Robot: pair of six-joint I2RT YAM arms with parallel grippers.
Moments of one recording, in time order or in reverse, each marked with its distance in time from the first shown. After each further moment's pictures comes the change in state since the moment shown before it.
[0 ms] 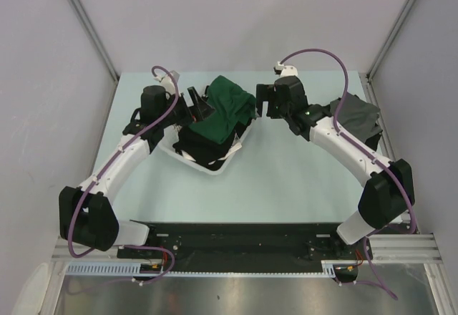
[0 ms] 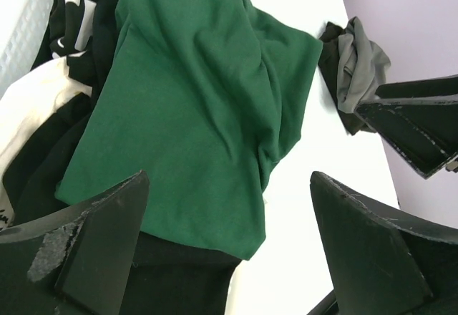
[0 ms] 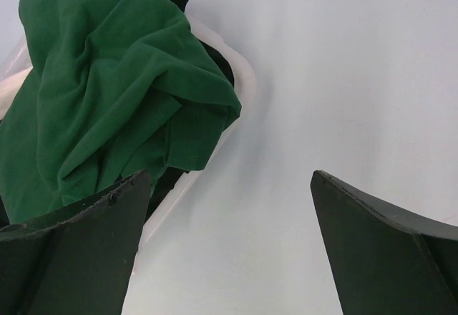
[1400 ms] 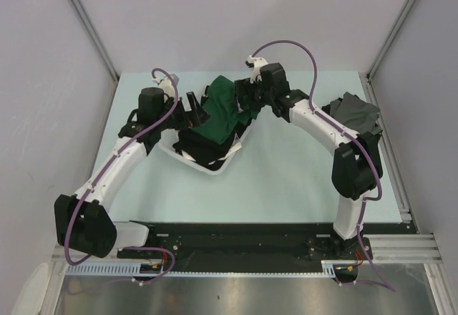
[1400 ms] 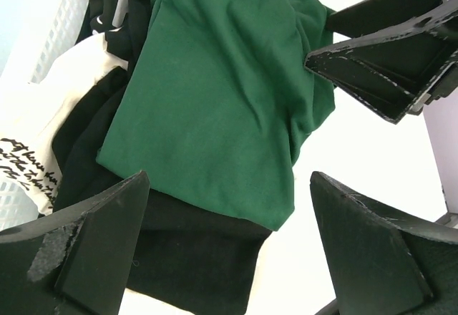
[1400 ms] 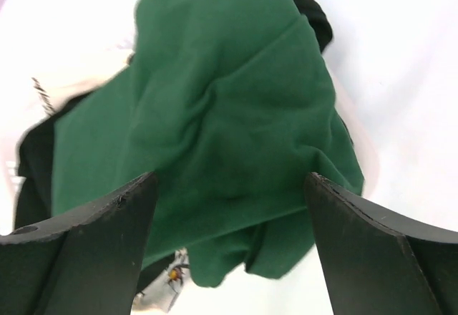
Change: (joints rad) left arm 0.000 -0.049 0.011 -0.143 -0.056 0.110; right arm -0.020 0.314 0.257 0.093 -0.406 -0.149
